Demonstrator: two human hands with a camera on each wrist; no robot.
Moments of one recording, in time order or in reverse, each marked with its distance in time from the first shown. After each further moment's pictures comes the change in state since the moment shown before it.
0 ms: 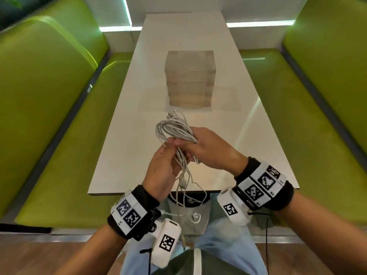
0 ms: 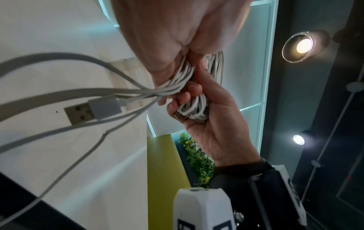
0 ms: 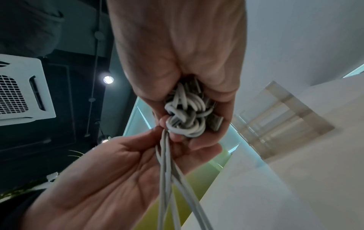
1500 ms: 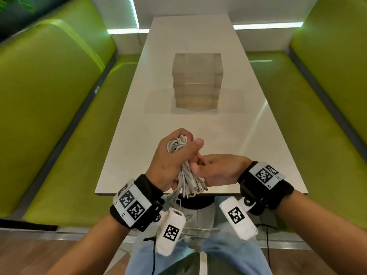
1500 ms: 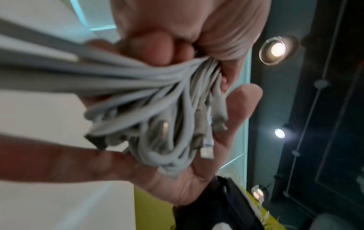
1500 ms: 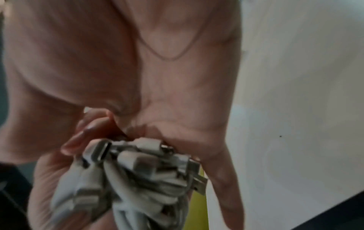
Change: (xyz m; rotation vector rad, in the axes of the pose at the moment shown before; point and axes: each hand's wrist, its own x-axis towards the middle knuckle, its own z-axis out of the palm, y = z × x) left_hand 0.005 0.026 0.001 0.137 -0.203 0.167; right_hand -0.013 0.016 0.008 0.905 -0.847 0.180
